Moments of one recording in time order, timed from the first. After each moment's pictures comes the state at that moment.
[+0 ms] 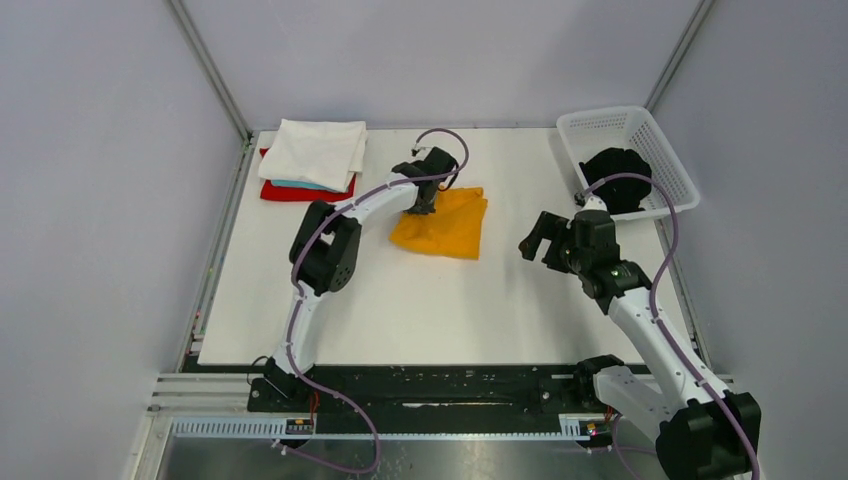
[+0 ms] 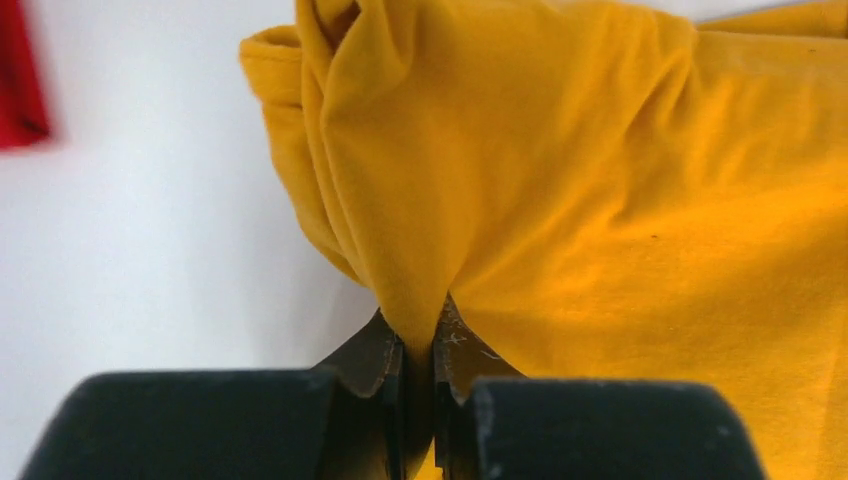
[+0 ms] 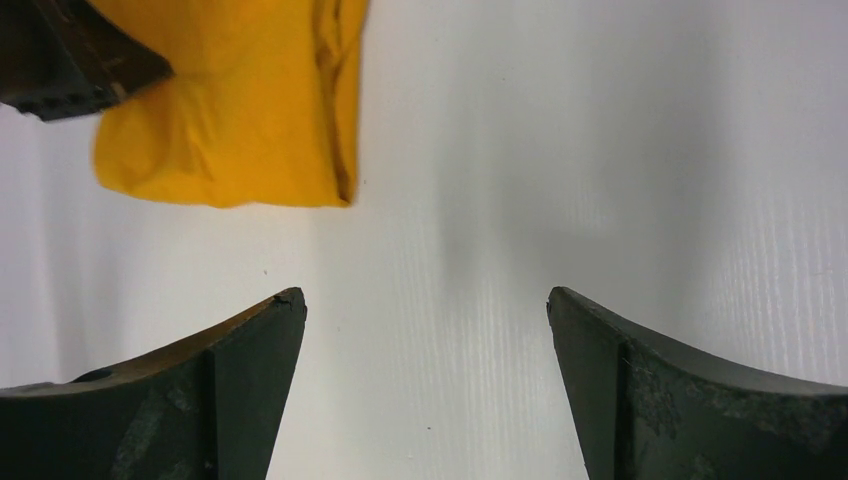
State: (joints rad) left arm -0.61 2.25 1.84 -0.70 -0.39 -0.51; right arm 0.23 0.95 0.71 -0.50 -0.04 0.52
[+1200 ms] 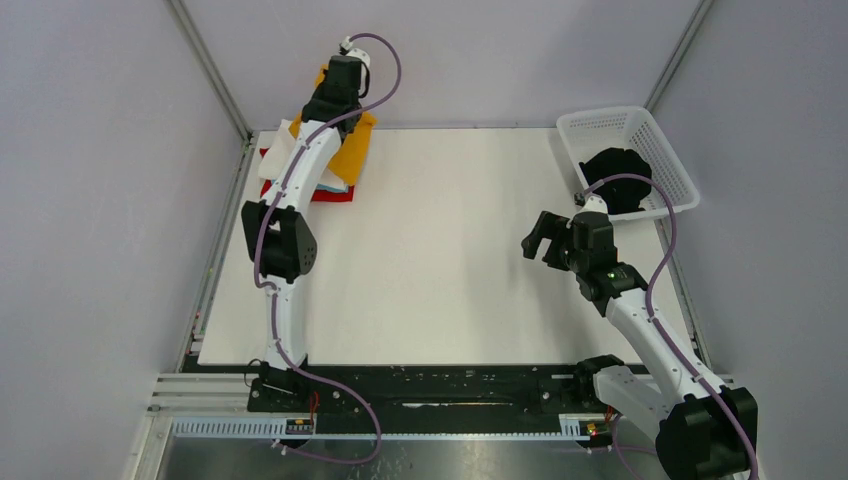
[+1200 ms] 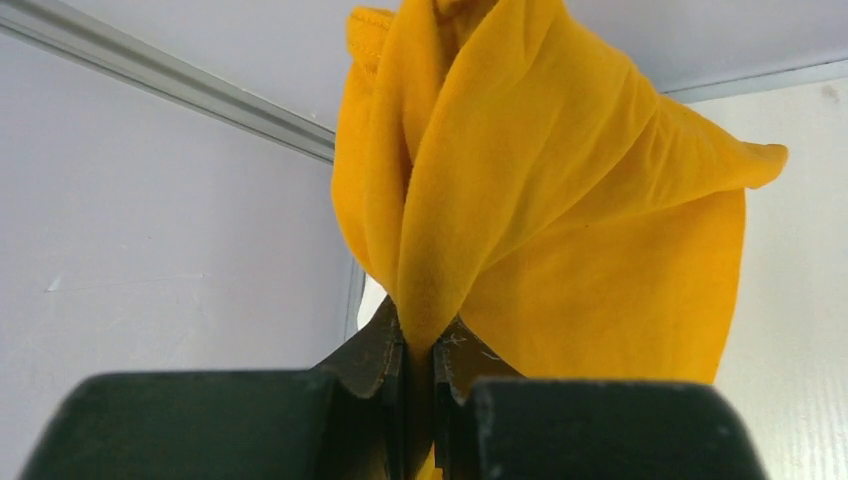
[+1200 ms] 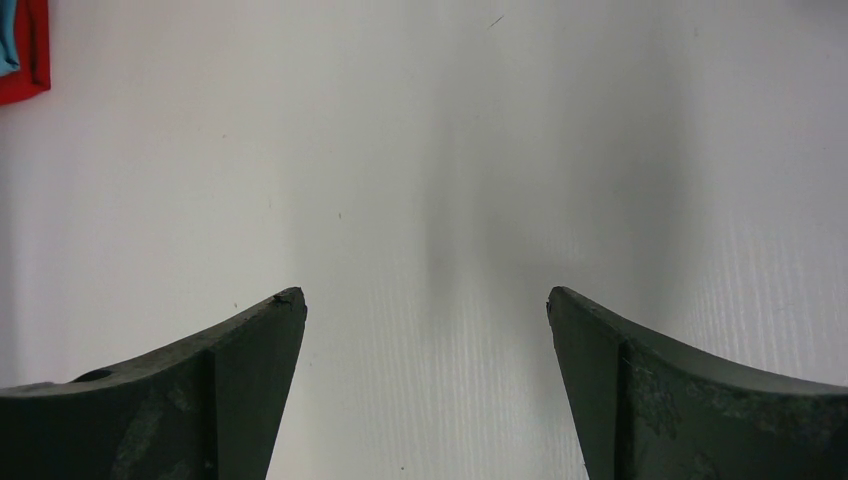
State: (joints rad) left arm -0.27 2.19 2.27 -0.55 -0.63 0.36; right arm 0.23 0.95 0.64 -0.39 0.01 0.48
